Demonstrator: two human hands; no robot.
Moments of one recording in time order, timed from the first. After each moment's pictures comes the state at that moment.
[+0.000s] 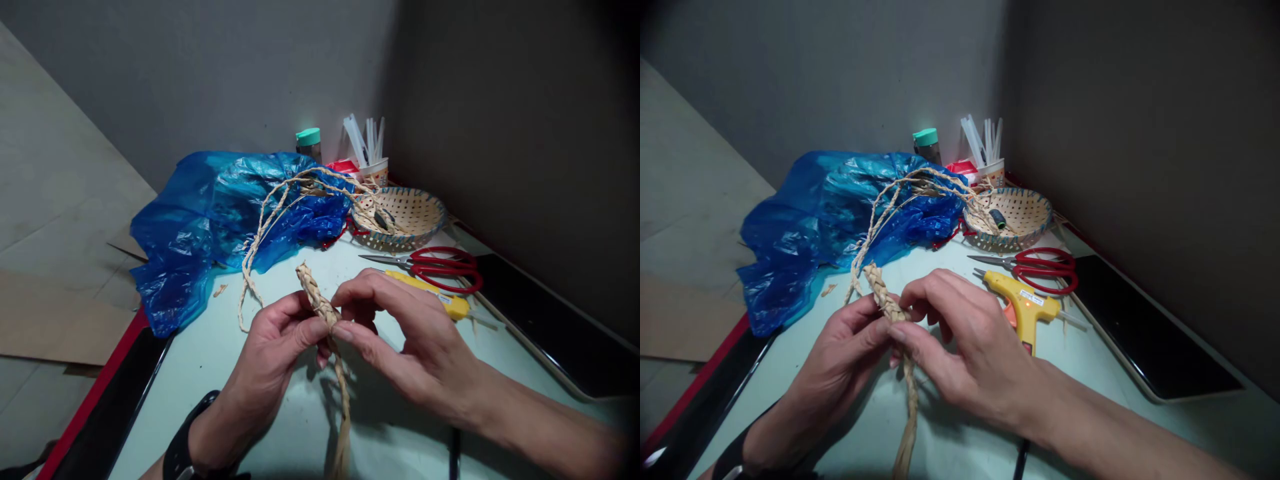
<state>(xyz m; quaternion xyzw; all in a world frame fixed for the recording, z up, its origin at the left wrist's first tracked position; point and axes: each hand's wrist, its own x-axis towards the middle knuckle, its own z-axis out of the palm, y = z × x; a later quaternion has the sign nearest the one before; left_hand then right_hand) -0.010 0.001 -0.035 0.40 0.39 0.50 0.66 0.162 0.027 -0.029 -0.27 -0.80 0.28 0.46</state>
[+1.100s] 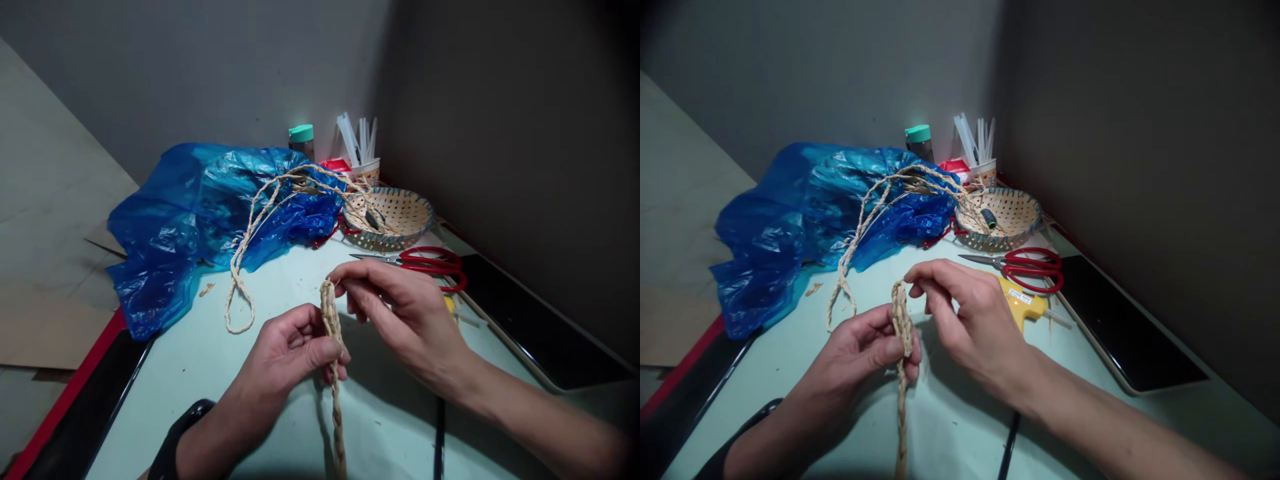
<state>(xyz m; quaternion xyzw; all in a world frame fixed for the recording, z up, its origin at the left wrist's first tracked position) -0.005 -0.002 -0.037 0.47 0.43 0.39 0.67 0.166 0.040 -0.030 -0.34 -0.77 0.29 0.47</state>
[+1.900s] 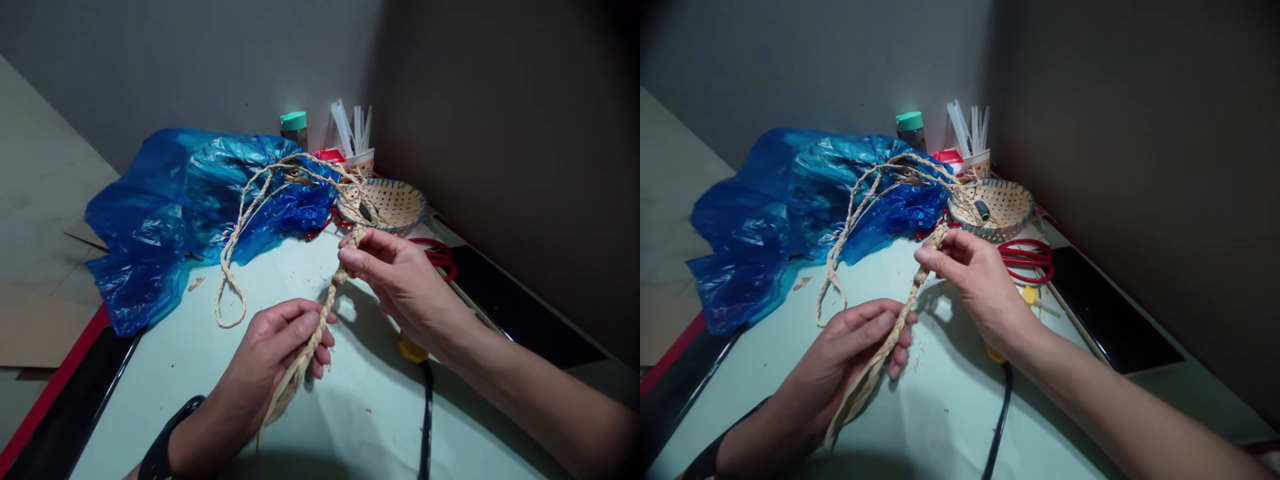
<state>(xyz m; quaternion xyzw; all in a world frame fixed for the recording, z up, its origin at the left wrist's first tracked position) -0.003 -0.002 -0.047 0.32 0.44 0.43 0.72 0.168 0.063 -0.034 -0.36 -0.53 0.58 0.51</state>
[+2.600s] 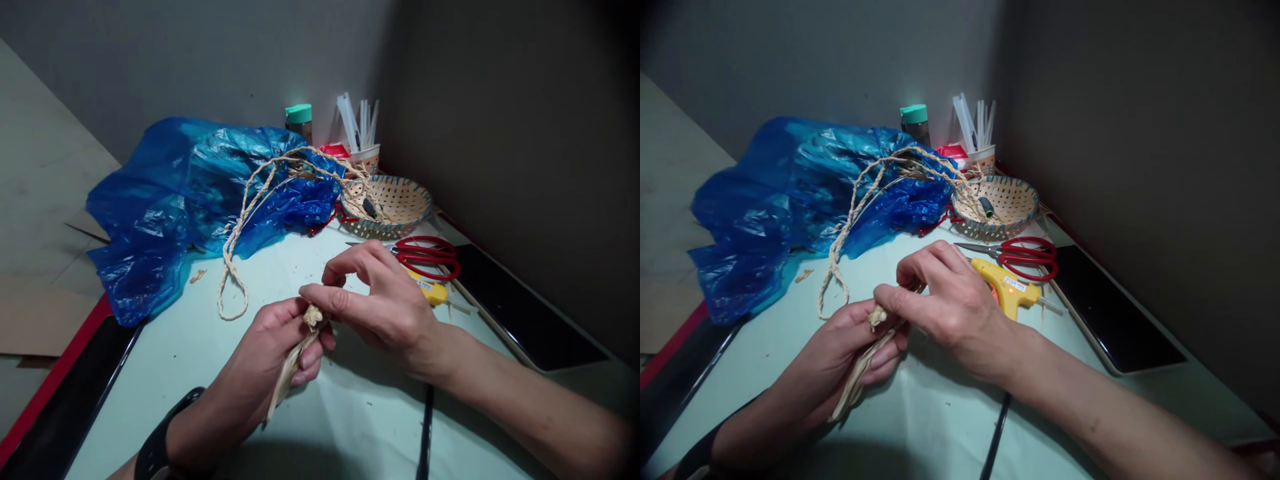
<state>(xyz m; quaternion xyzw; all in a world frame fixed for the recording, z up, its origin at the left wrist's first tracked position) 0.001 -0.001 -0.041 0.29 0.42 0.42 0.75 0.167 0.047 -0.045 -0.23 -0.88 0.00 0.41</state>
